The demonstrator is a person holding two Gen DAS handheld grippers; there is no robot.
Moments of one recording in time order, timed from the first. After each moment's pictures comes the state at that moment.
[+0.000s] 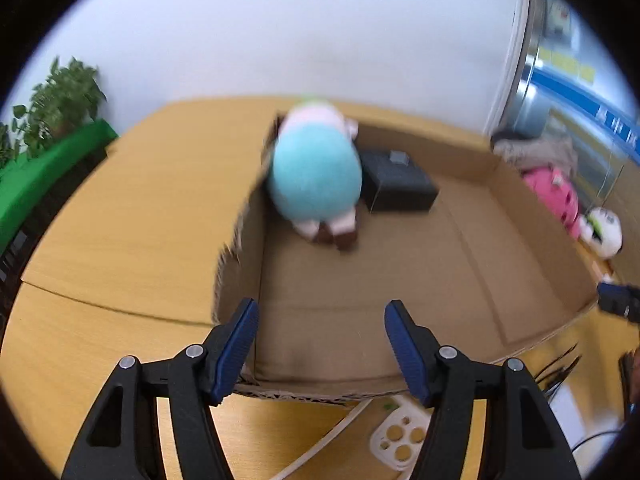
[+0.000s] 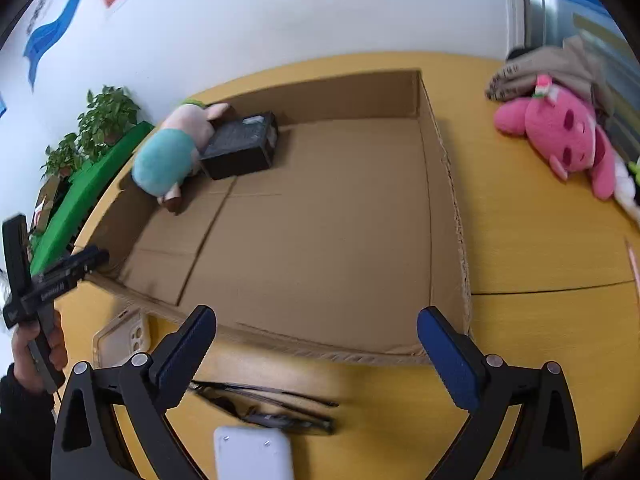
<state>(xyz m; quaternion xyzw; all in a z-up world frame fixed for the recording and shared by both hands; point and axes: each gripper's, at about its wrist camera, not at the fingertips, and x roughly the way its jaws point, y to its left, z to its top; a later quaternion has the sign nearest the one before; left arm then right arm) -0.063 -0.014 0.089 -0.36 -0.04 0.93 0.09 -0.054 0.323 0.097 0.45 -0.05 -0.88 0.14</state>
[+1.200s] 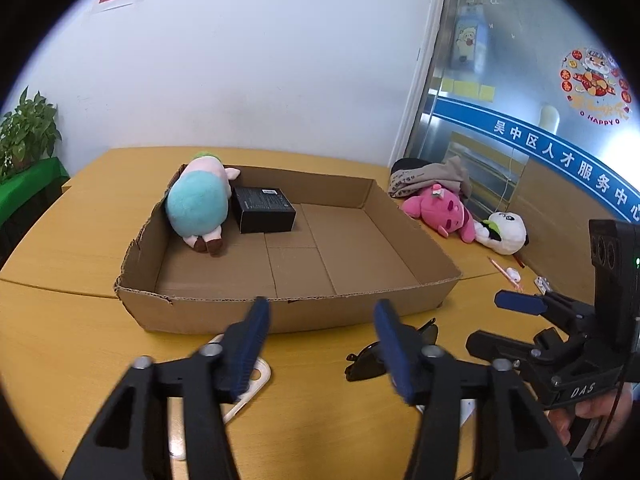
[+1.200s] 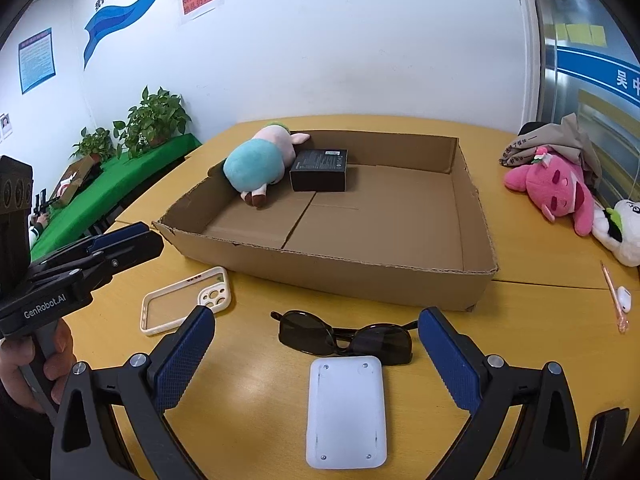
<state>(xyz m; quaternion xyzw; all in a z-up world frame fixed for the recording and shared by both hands) 0.066 0.059 0.124 -0.29 -0.06 0.93 0.20 0.079 0.263 0.128 0.35 0.00 -0.92 0.16</state>
